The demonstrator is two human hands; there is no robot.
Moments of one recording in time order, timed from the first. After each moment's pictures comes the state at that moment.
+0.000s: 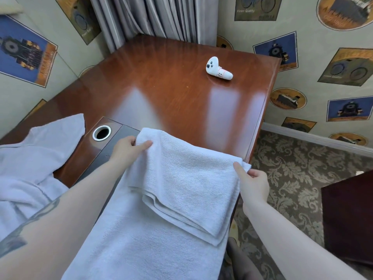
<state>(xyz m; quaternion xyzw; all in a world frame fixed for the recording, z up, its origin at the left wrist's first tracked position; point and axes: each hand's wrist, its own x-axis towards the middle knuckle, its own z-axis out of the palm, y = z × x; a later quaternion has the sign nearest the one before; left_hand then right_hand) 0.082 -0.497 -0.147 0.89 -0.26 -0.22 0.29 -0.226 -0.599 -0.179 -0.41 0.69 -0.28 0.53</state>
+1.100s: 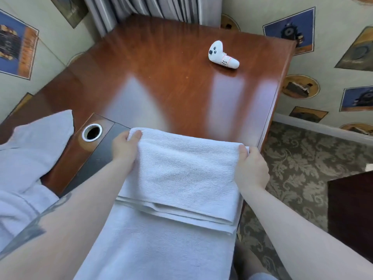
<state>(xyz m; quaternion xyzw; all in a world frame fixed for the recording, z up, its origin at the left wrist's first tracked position) 0.091 -0.536 -0.185 0.86 -0.13 -0.19 0.45 -0.185 -0.656 -0.201 -0.64 0.69 -0.17 0.29</state>
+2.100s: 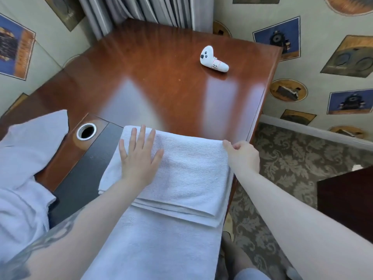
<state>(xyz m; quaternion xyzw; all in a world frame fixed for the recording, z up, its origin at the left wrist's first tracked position) 0.017 -0.518 -0.177 0.89 -0.45 -0.04 0.04 -0.195 -0.677 -0.179 -0.64 0.67 -0.13 0.37</state>
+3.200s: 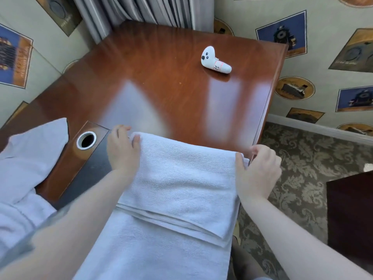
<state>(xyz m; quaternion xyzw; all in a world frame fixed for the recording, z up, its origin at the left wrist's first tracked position) 0.067 -0.548 -0.168 0.91 -0.33 0.01 0.24 -0.204 -0.654 -0.182 -0.70 0.62 -0.30 0.19</state>
